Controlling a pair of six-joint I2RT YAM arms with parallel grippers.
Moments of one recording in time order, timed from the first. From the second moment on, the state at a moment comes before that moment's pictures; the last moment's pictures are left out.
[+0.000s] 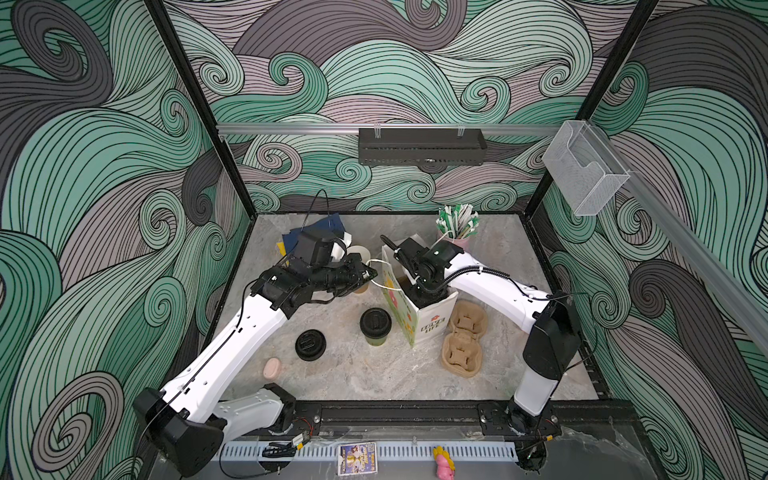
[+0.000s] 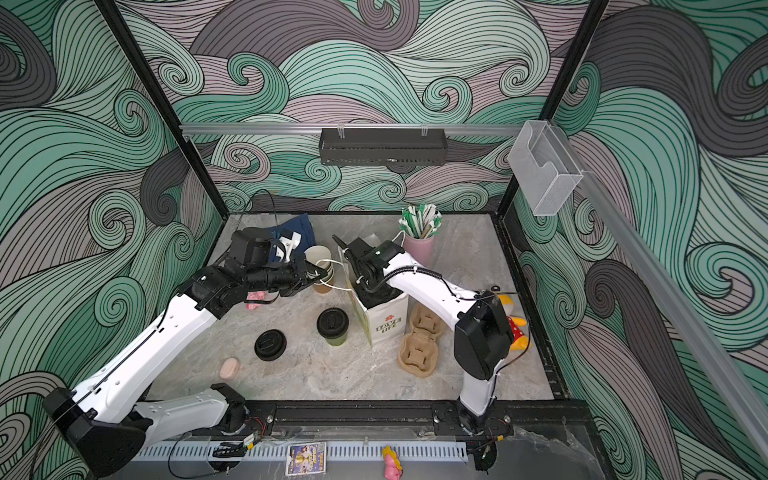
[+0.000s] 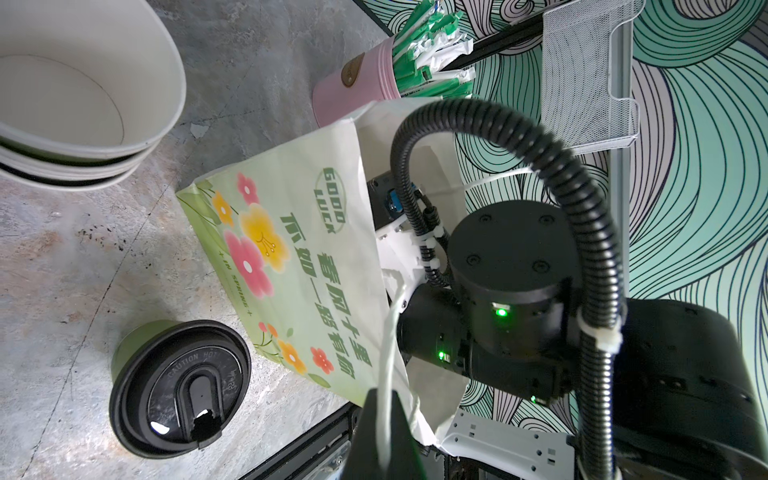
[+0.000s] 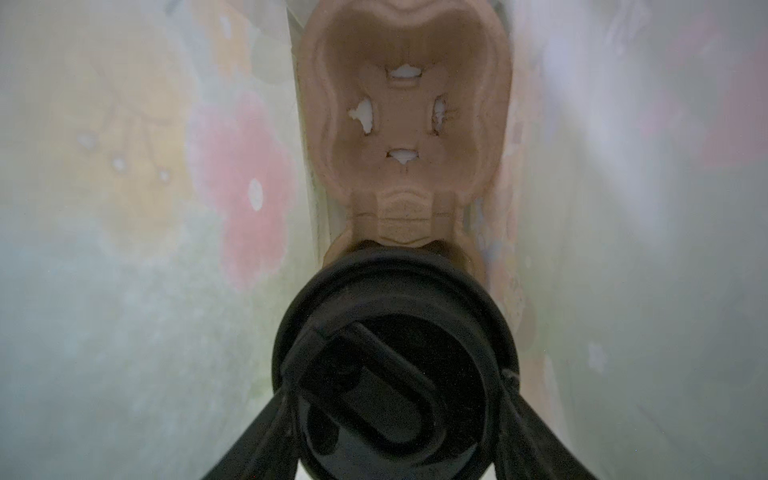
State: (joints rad) left arm -0.52 1.16 1.22 -0.68 0.43 -0.91; right arm 0.78 1.80 1.58 -1.24 0.06 0.32
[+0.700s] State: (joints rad) left arm -0.52 1.16 1.22 -0.68 0.43 -0.91; right arm 0.78 1.80 1.53 -1.18 0.08 0.32
